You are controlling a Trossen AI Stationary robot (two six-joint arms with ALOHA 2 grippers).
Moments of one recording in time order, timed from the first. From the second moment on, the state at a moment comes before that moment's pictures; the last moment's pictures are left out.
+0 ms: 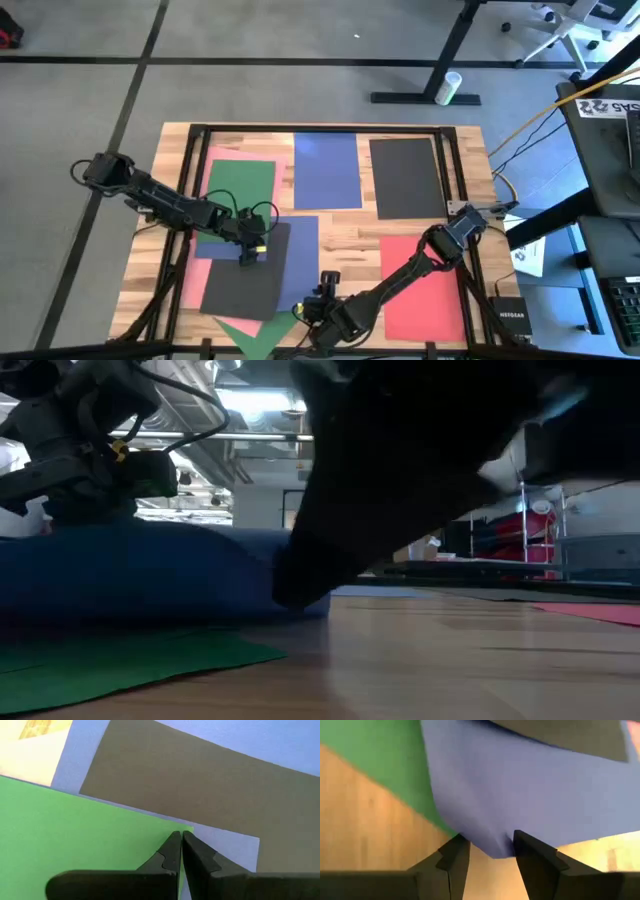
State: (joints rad) left arm -0.28 1.34 0.41 -0.11 -0.14 -0.47; right arm 0.65 2.41 1.95 -0.83 0.55 0.60
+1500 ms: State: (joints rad) left arm -0.28 1.34 0.42 -0.11 -0.14 -0.49; right arm 0.62 2.43 1.96 -0.80 0.43 0.44
